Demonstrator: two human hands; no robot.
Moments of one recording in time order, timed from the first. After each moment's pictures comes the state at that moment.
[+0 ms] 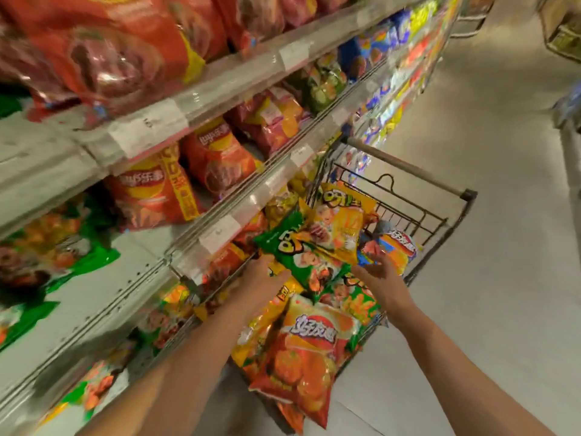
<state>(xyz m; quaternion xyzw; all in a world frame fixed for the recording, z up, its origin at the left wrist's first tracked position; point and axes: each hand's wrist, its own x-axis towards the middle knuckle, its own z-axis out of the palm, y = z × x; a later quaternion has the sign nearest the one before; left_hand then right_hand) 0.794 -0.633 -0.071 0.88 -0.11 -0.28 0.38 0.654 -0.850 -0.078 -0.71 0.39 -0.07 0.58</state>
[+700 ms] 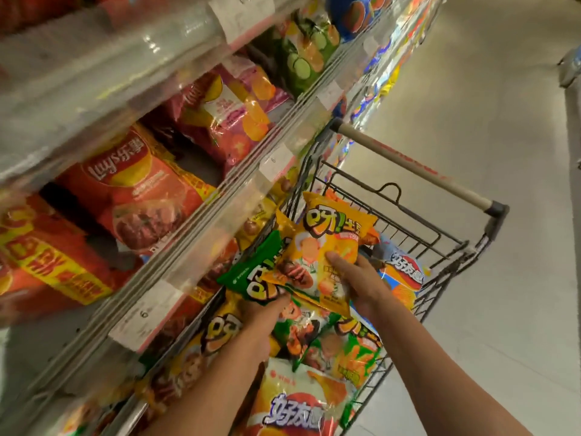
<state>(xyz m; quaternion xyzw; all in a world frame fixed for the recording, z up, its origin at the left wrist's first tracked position) 0.848 -0.751 -0.157 0.70 0.27 -0.38 0.54 0.788 -0.939 -0.136 -0.47 0.41 0.02 0.78</state>
